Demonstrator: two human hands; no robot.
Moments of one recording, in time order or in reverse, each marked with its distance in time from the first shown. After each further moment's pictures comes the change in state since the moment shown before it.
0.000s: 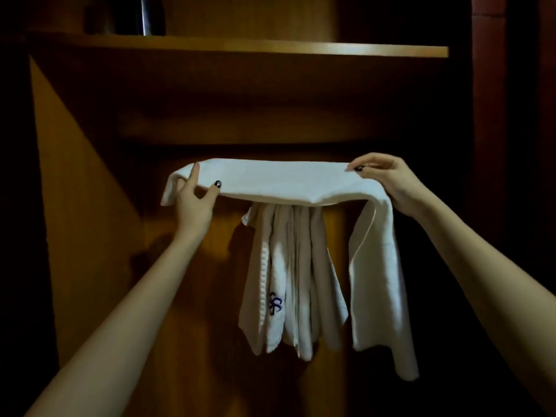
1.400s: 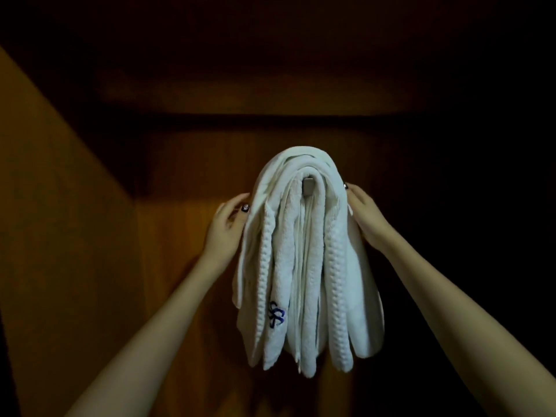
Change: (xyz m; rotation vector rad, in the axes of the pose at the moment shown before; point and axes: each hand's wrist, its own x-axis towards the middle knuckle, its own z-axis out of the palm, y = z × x) left_hand -0.032 -0.074 0.062 -0.069 -0.287 -0.003; right_hand 0.038 0.148 0.067 0.027 0.001 0.289
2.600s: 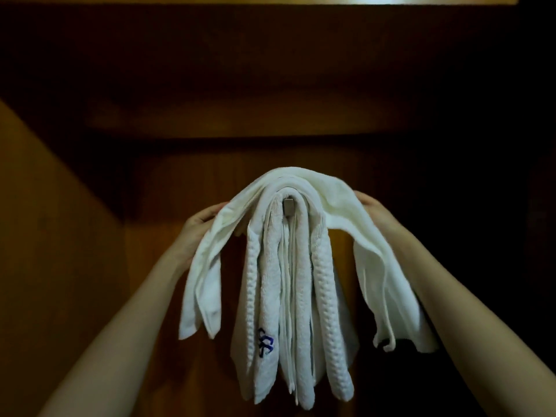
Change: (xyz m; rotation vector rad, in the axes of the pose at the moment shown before) left_hand 0.060 -0.029 -0.024 -0.554 -0.185 -0.312; right_hand 0.010 -0.020 -0.043 0.232 -0.123 0.023
